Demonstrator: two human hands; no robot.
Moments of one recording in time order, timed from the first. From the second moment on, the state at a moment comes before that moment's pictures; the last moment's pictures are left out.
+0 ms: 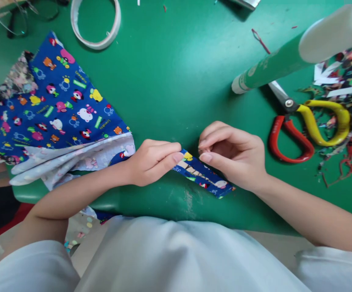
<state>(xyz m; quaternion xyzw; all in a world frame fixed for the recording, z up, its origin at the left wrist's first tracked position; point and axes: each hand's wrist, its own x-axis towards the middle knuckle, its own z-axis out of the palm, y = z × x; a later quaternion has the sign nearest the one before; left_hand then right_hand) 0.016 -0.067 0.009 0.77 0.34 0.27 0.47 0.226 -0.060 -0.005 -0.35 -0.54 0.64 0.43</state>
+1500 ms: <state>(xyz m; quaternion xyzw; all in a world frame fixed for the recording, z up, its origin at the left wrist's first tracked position) 0.017 -0.068 0.003 0.80 0.31 0.30 0.41 0.232 -0.059 -0.003 -0.23 -0.75 0.54 0.31</state>
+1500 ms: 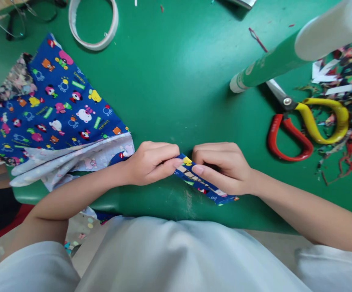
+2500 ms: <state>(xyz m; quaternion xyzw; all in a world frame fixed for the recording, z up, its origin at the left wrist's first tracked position) 0.013 -0.065 0.007 0.74 0.29 0.26 0.55 0.232 -0.052 -0.002 -0.14 -0.77 0.57 0.26</state>
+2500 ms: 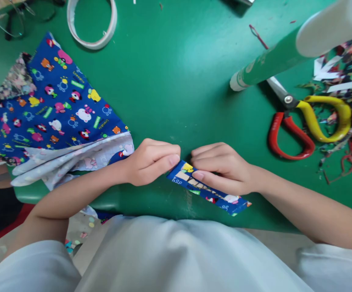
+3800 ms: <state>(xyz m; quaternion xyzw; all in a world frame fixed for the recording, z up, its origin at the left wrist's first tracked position) 0.019 -0.068 0.006 0.80 0.29 0.26 0.45 0.235 -0.056 -0.003 -0.14 -0.80 0.54 0.21</state>
